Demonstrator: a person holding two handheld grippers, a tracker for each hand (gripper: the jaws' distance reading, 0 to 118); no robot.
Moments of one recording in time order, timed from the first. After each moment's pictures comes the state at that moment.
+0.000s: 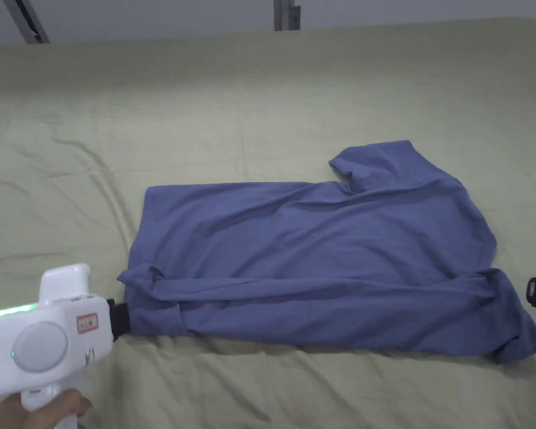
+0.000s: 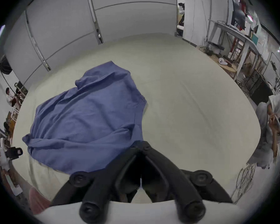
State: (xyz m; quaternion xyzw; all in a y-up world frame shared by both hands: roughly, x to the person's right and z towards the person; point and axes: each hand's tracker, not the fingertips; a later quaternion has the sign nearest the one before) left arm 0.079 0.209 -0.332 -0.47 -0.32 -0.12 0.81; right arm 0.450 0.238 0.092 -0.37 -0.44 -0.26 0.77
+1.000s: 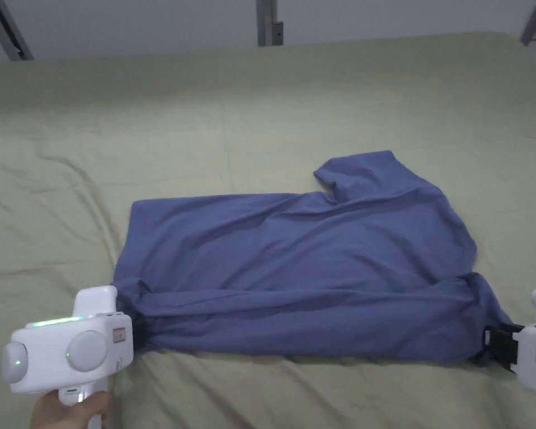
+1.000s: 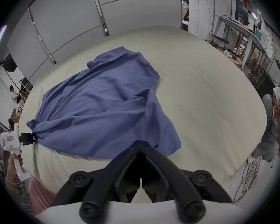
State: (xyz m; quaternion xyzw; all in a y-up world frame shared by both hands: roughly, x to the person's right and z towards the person) left arm 0.127 0.140 -0.356 -0.48 -0.32 -0.18 0.80; right arm 0.399 0.210 0.092 -0.38 -0.41 -0.28 0.78
